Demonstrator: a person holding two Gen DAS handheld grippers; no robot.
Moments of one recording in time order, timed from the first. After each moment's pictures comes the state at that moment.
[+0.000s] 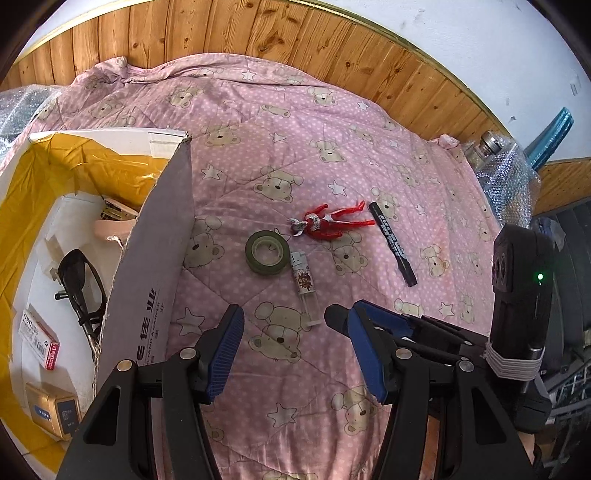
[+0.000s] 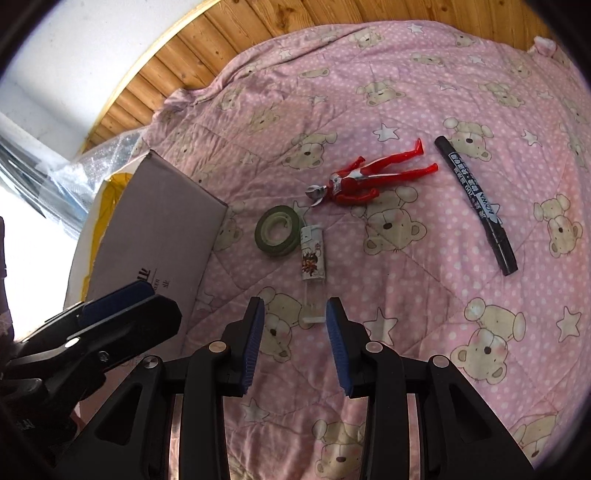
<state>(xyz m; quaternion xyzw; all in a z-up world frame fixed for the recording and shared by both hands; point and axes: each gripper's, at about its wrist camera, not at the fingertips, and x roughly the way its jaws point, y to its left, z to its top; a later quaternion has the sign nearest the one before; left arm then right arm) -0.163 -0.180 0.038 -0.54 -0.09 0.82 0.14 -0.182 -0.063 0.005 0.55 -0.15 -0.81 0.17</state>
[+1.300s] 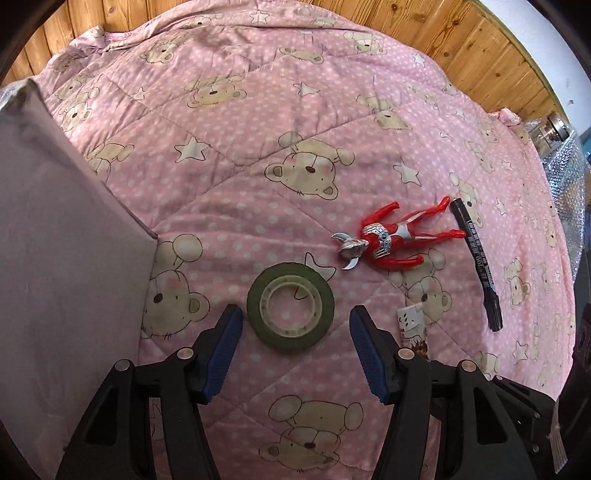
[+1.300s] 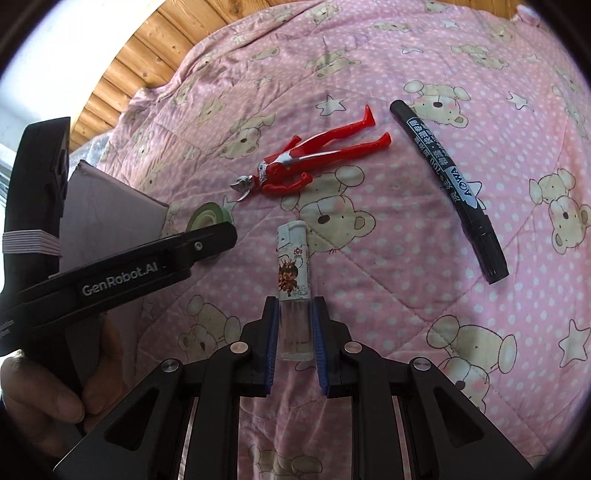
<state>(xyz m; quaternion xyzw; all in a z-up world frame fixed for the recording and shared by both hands) -0.254 -0.153 -0.058 -0.60 -0.05 0.80 0.09 -0.200 -0.026 -0.037 0.57 -0.17 -0.79 0.15</state>
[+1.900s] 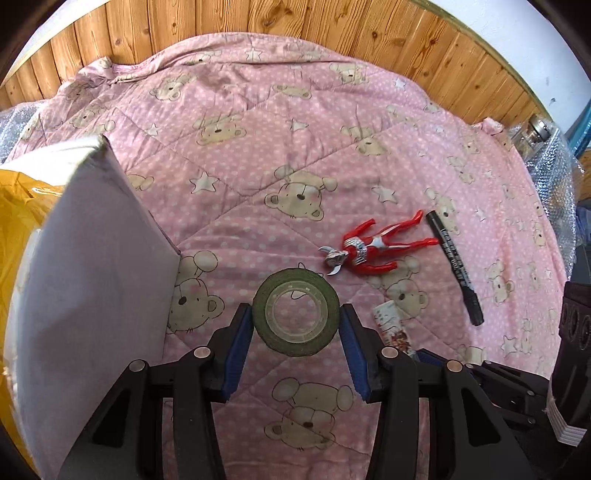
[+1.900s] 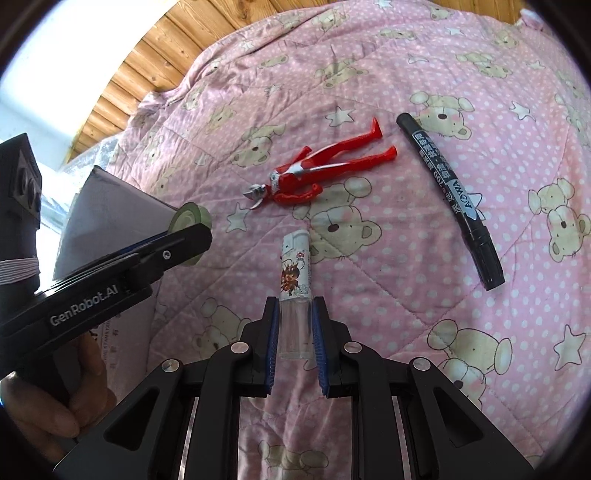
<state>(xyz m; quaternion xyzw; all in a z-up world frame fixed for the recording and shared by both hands) -0.231 -0.159 -0.022 -0.55 -0.04 0.83 0.10 -0.199 -0.026 -0.023 0.56 -0.17 -0.80 0.16</state>
